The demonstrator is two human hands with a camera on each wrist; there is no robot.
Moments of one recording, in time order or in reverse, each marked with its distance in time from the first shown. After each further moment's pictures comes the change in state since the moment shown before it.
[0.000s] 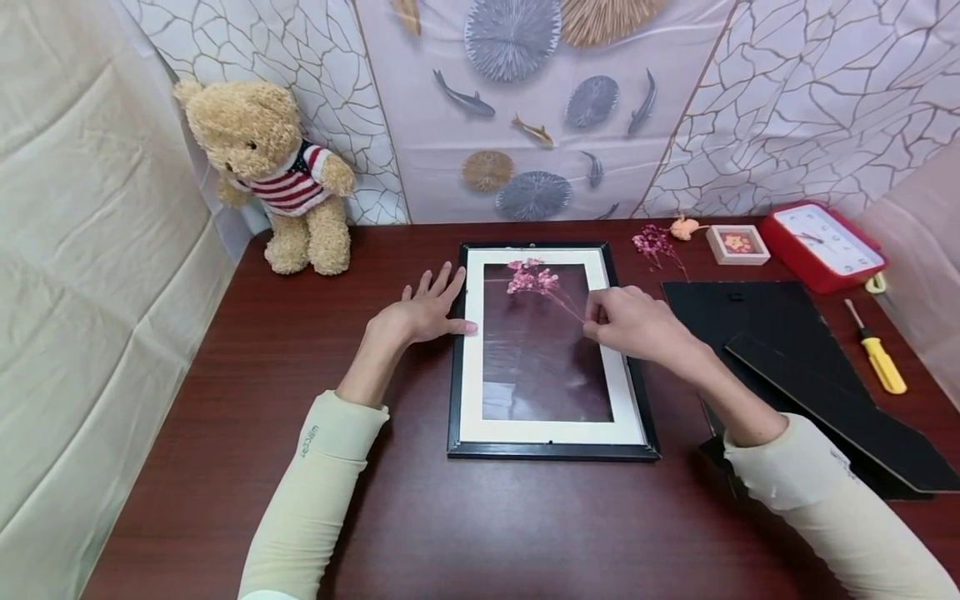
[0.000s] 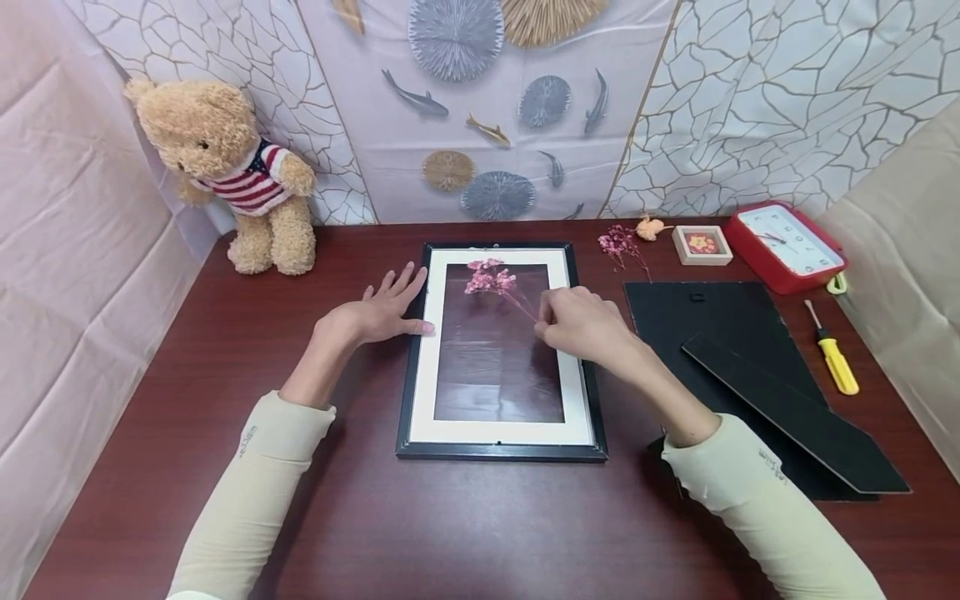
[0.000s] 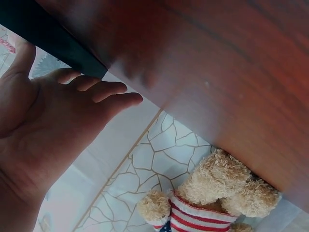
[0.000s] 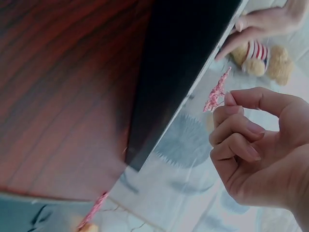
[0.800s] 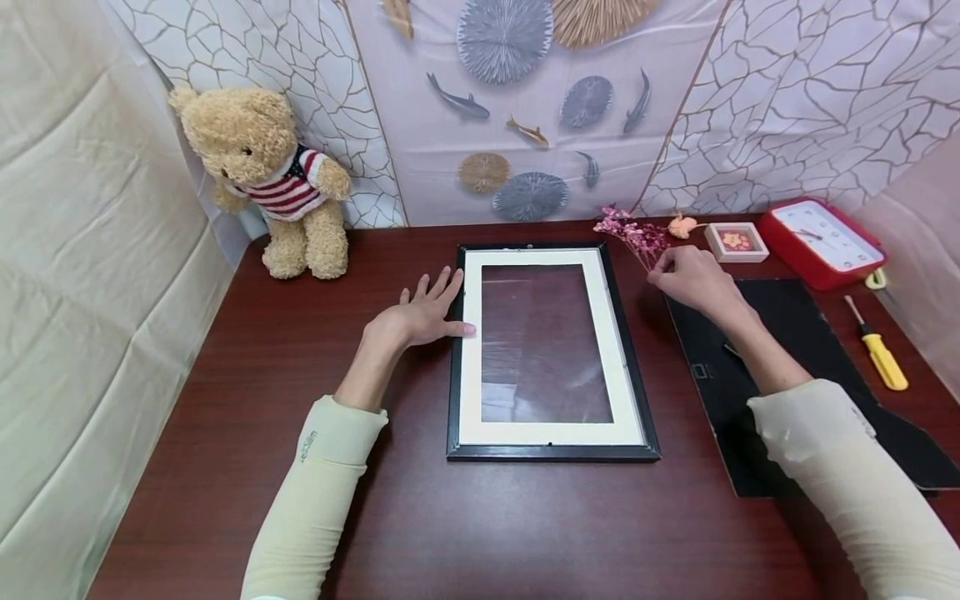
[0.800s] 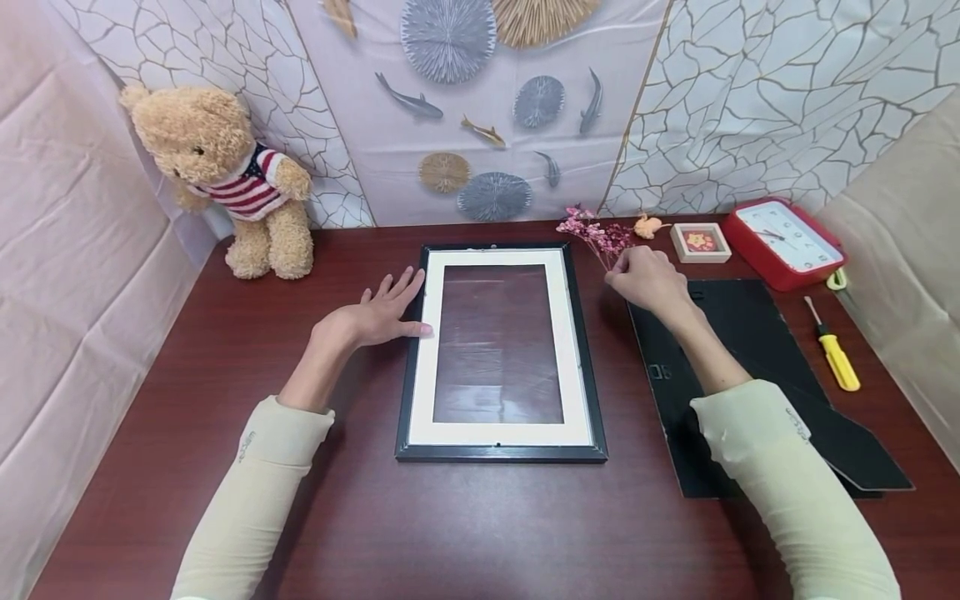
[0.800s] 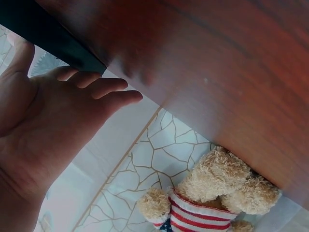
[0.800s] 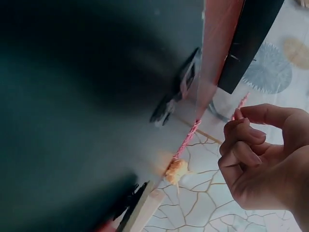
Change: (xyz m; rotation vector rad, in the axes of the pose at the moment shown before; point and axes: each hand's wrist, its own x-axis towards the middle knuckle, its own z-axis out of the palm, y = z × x) left_hand 0.008 -0.008 0.003 -0.026 -0.012 0.022; right_hand 0.030 0.118 -0.026 0.123 0.224 0.183
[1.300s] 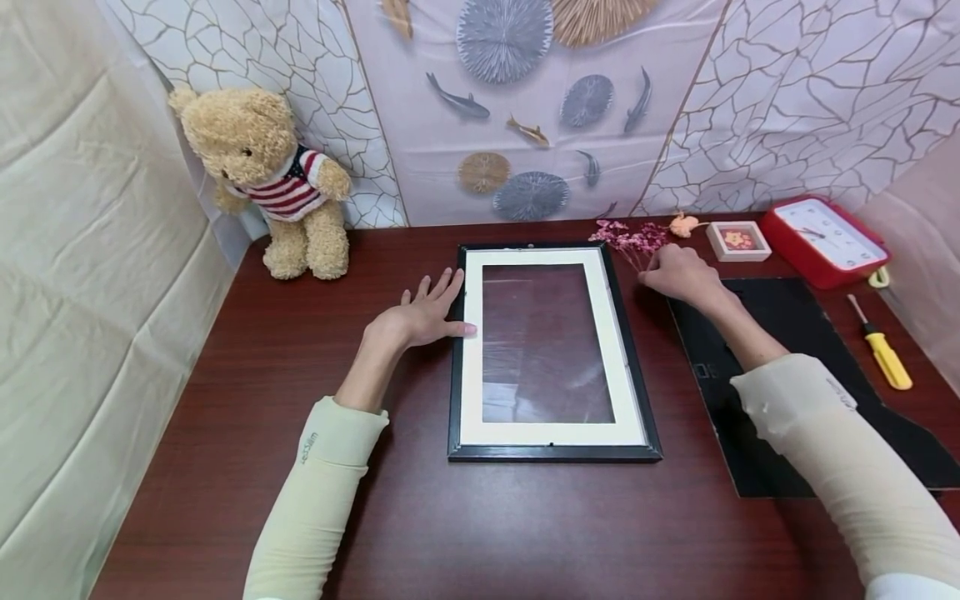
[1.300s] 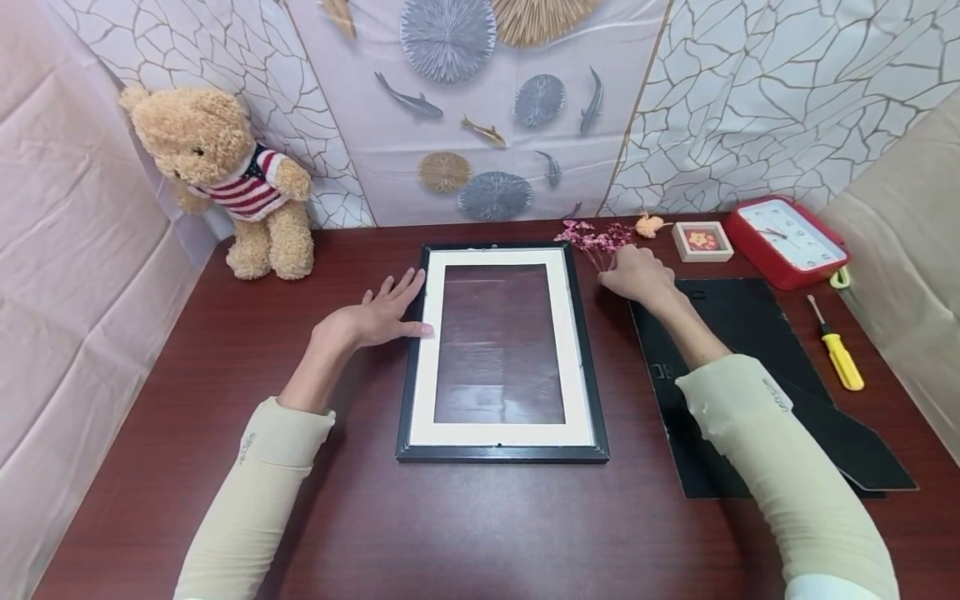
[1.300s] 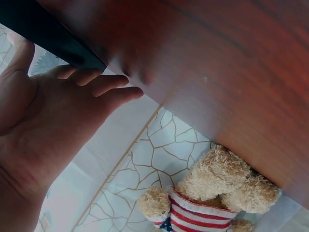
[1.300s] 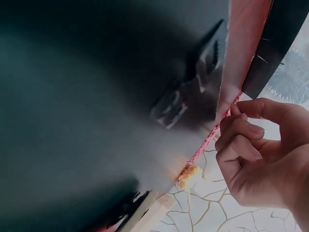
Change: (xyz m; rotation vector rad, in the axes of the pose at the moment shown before) left_hand -0.001 0.003 0.001 -0.006 0.001 -0.018; right_hand 0.098 0.104 0.052 -0.108 -0.139 0.092
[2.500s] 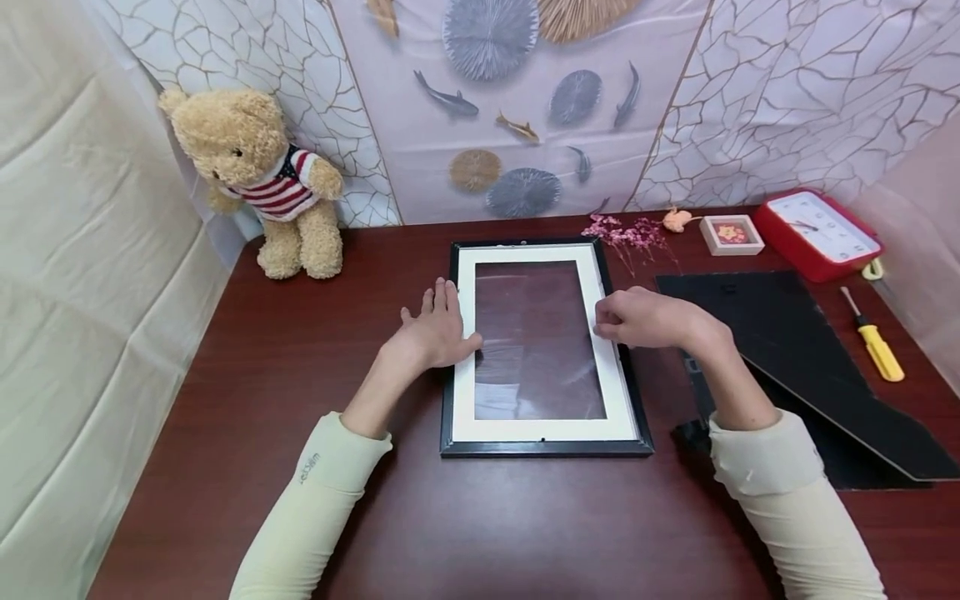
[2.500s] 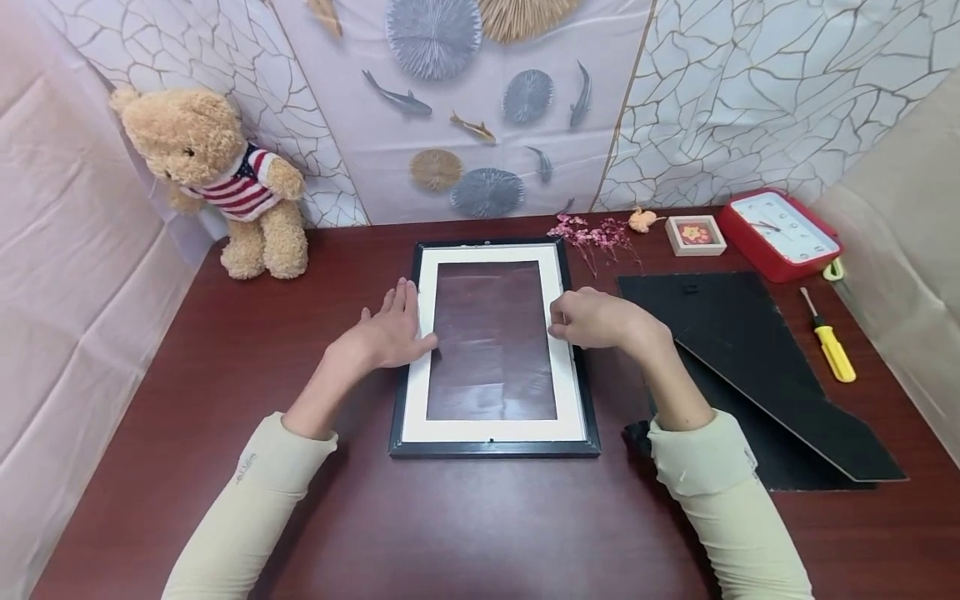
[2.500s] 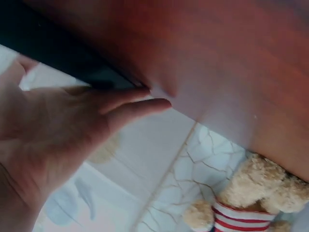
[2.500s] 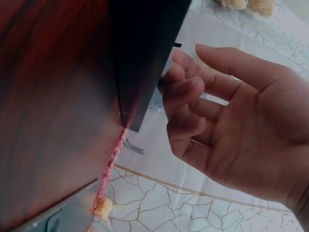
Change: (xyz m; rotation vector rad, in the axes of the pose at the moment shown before) left_hand 0.013 0.023 0.037 0.147 0.087 -0.152; right_hand -0.141 -0.128 -0.021 -0.032 -0.312 -0.516
